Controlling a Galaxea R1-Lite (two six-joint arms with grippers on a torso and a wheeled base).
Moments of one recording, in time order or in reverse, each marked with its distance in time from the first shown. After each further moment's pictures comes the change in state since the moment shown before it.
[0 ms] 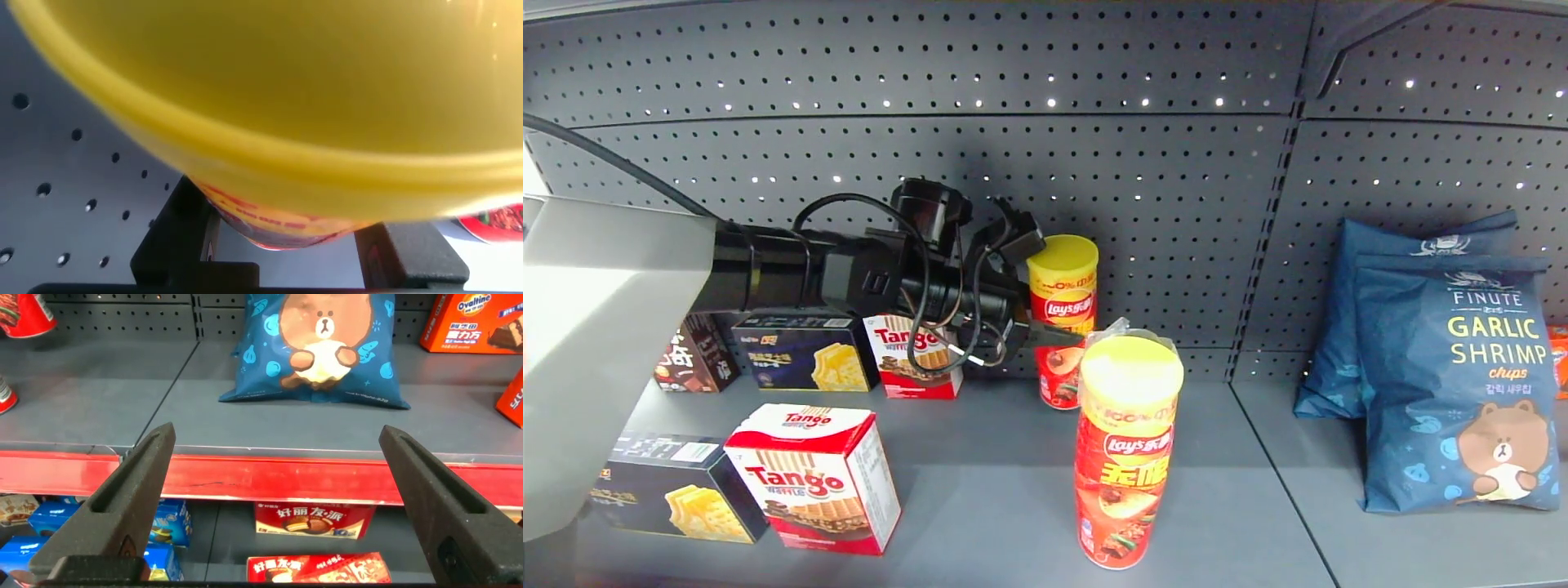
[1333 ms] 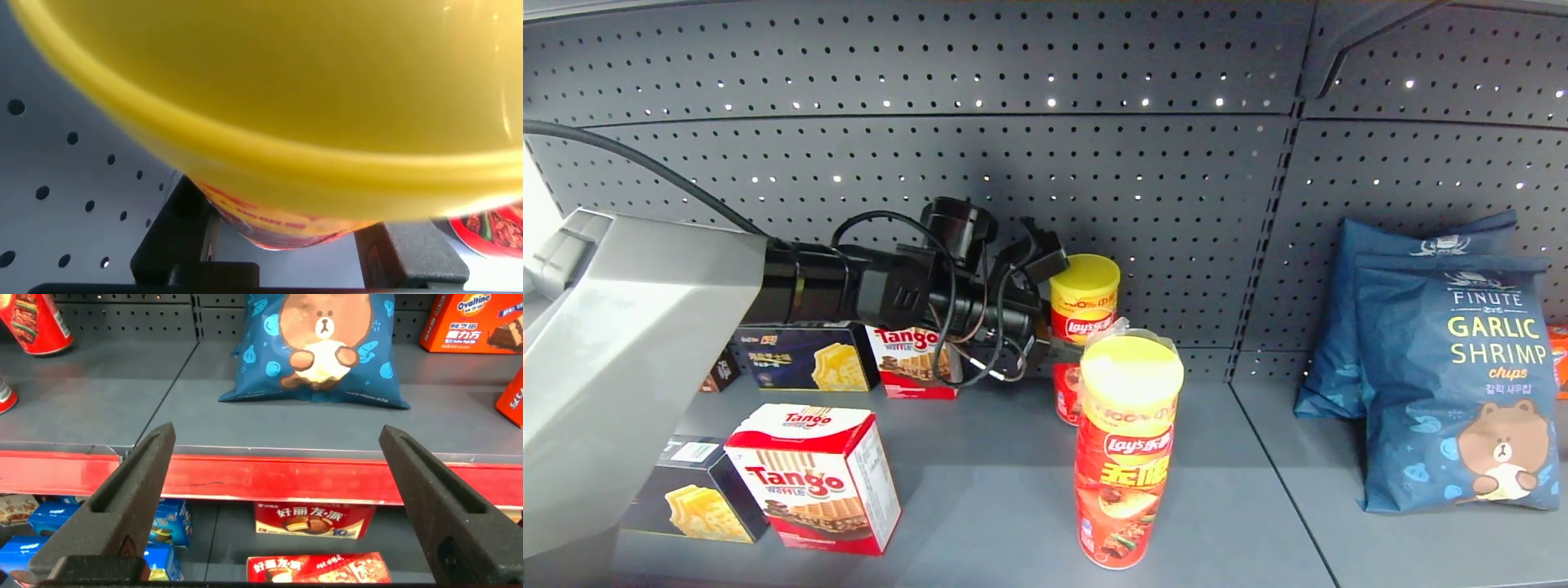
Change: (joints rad) left arm -0.042 0.050 -0.017 0.000 -0.003 -0.002; right arm 0.000 0.000 0.000 0.000 0.000 0.000
